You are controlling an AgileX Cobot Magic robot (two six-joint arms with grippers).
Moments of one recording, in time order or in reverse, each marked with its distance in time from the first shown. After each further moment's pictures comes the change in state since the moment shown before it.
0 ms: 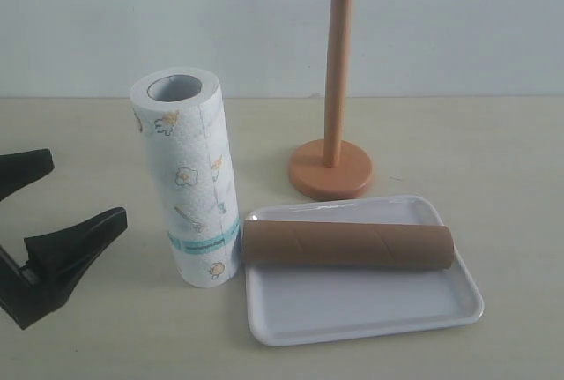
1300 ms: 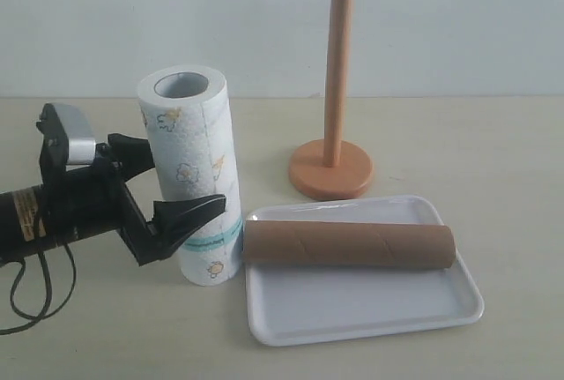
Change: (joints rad) left arm -0.112 0.676 -0.438 0.141 -0.189 0.076; right arm 0.000 0.000 0.000 0.003 0.000 0.000
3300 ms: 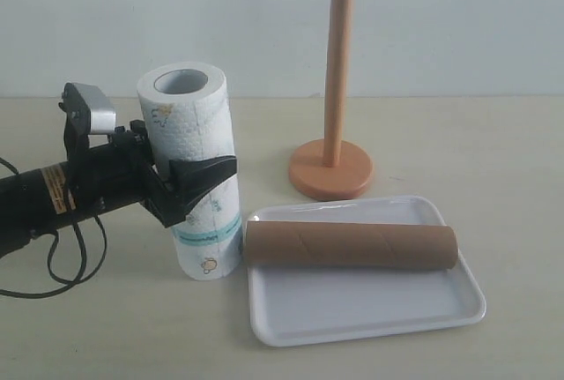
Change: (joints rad) left arm -0.048 0.054 -0.113 -0.068 0.001 -0.099; right arm 0.000 0.000 0.000 0.000 0.000 0.000
